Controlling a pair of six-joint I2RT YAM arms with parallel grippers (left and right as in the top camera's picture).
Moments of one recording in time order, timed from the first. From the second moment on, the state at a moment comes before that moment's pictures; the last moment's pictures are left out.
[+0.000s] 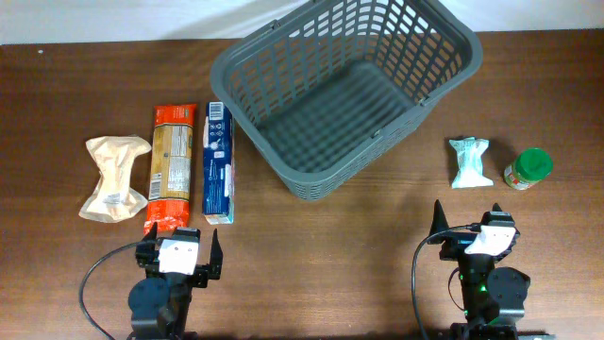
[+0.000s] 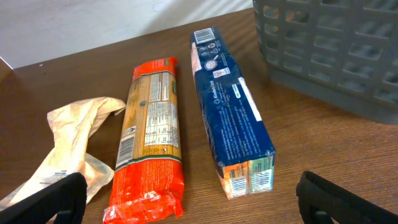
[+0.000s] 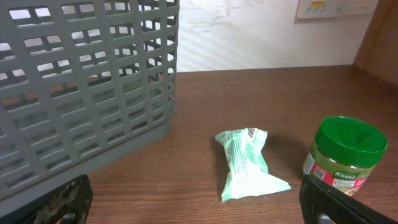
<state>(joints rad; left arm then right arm) 0.01 0.02 0.14 -0.47 0.02 0.22 -0.07 0.08 0.01 -0.08 0.01 0.03</state>
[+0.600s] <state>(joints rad) 0.01 0.02 0.17 -0.36 0.16 0.15 -0.07 0.08 0.01 -0.06 -0.09 0.31</state>
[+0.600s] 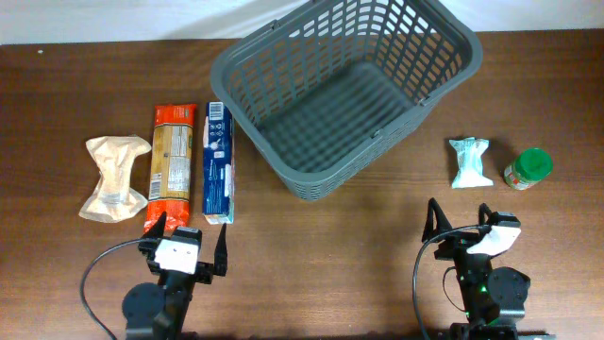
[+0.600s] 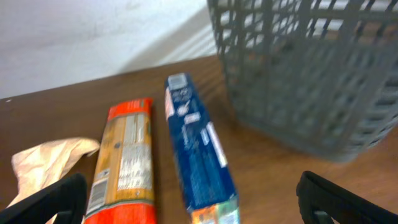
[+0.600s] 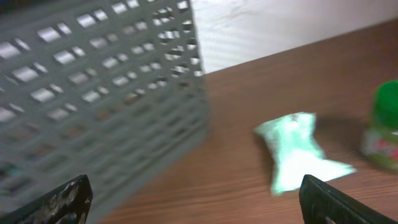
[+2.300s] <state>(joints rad) 0.01 0.98 1.36 -0.92 0.42 0.08 -0.06 1.69 2.17 -1.25 -0.32 0.07</state>
